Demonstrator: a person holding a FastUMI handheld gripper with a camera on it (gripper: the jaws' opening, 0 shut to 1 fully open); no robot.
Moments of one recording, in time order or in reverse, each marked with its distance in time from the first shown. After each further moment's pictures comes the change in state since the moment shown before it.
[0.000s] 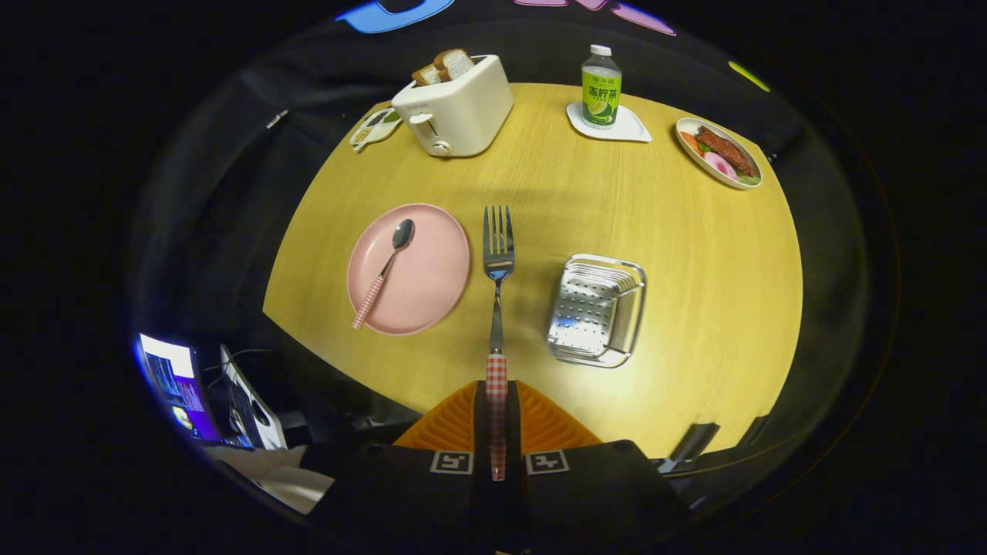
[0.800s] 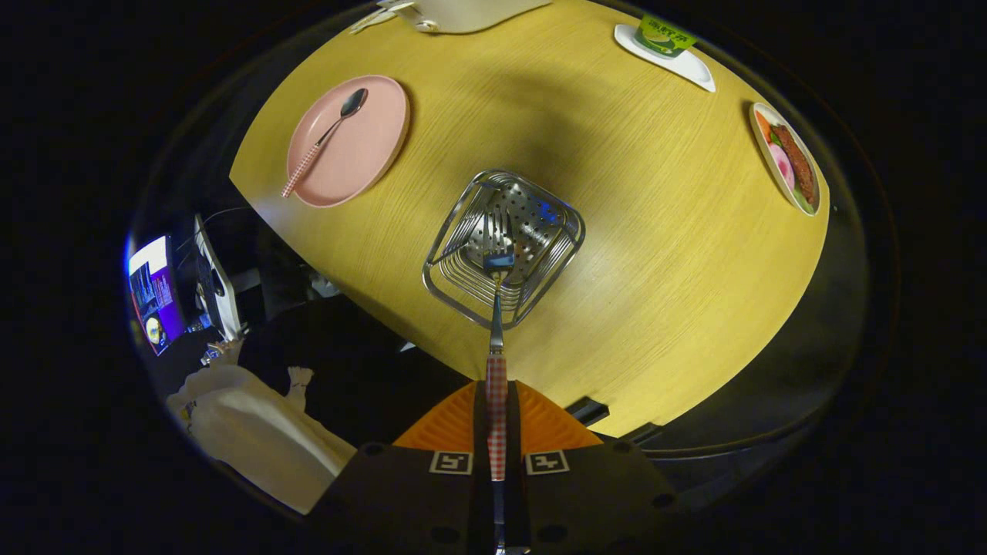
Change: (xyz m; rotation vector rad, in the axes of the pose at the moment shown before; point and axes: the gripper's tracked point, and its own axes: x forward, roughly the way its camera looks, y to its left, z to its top) arm 0.016 -0.084 -0.014 -0.275 0.625 -0.028
